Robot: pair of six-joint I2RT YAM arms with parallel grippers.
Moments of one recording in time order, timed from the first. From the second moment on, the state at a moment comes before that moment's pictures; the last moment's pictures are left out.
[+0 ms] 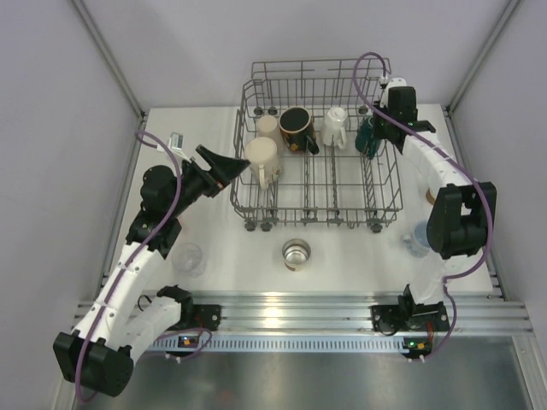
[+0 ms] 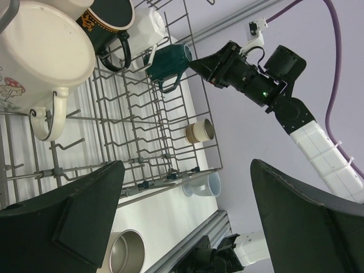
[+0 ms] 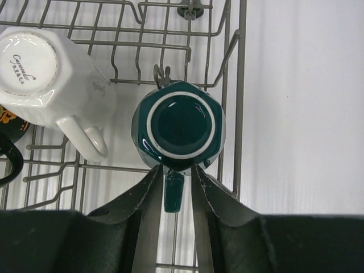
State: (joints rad) left arm -0.27 0.86 0.78 0.00 0.37 -0.99; right arm 0.15 1.79 1.51 -0.30 0.09 0.04
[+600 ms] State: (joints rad) left arm -0.27 0.88 1.10 -0.49 0.00 -0.68; right arm 0.30 1.49 1.48 -0.36 -0.08 0.16
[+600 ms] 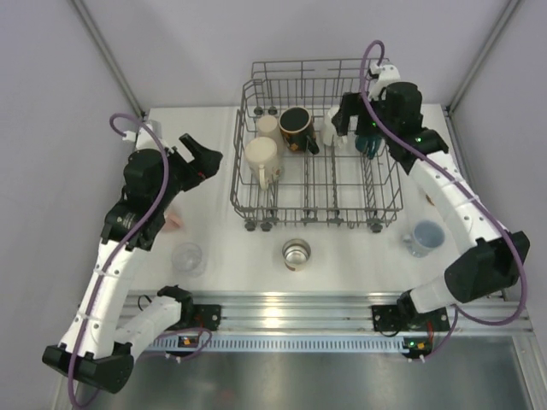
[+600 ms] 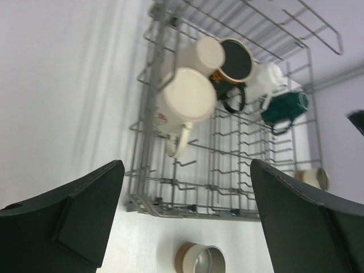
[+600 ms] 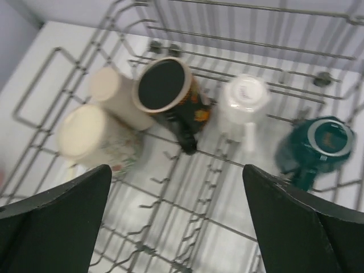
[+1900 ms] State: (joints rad) left arm 0.03 0.98 1.16 -1.18 -0.28 -0.57; right arm 0.72 1.32 1.30 -0.03 -0.26 0.37
